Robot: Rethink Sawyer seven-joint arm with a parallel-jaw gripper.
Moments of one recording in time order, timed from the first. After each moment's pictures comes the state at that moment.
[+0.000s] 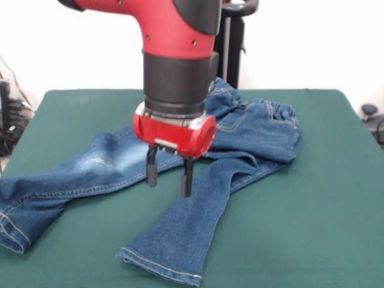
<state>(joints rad) -0.25 -0.48 -0.01 1.40 -0.03 0.41 2.03</state>
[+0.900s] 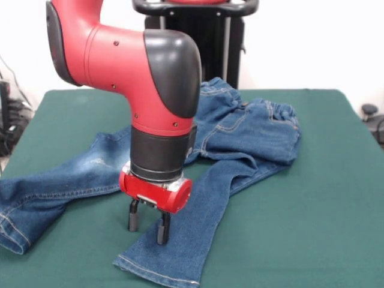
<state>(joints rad) -0.25 -0.26 -0.07 1.28 -0.03 0.27 2.03</state>
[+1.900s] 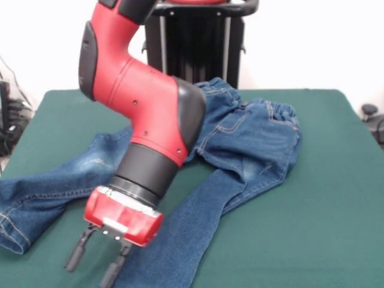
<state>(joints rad) -0.02 0.07 -0.53 1.17 0.23 -0.52 2.03</state>
